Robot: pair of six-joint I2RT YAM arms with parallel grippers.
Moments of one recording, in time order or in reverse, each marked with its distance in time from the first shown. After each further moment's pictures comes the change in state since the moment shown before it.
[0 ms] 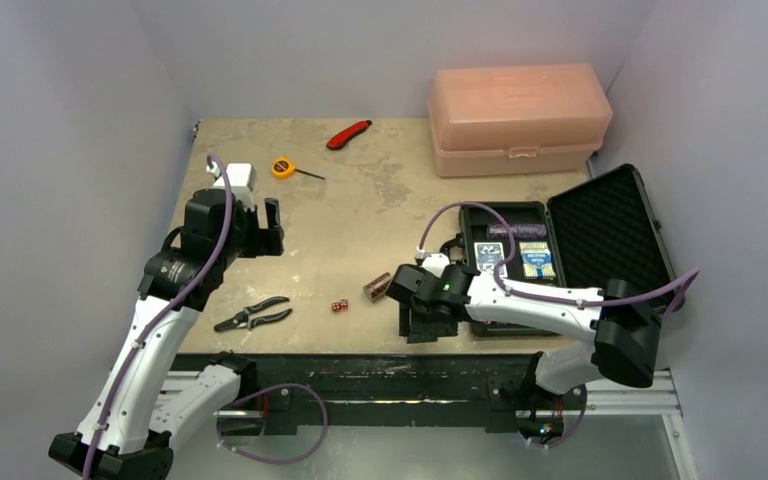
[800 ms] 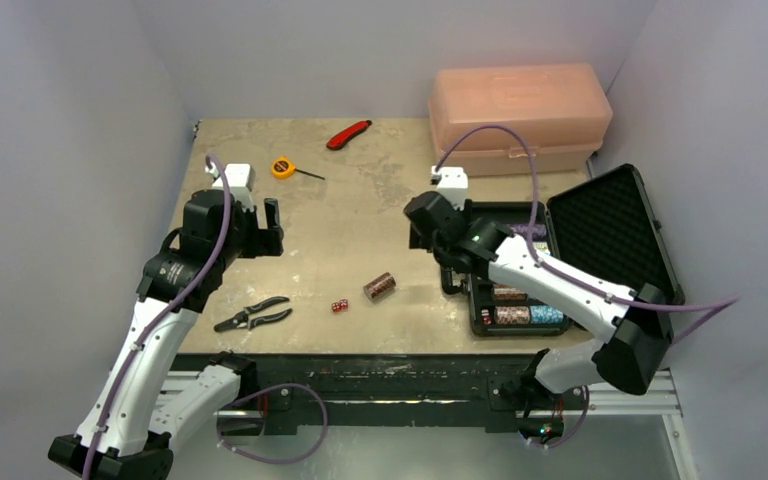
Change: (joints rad) left arm 0.000 -0.005 0.000 0.000 0.001 0.000; right arm -0.206 -0.008 0.256 0.219 0.454 -0.444
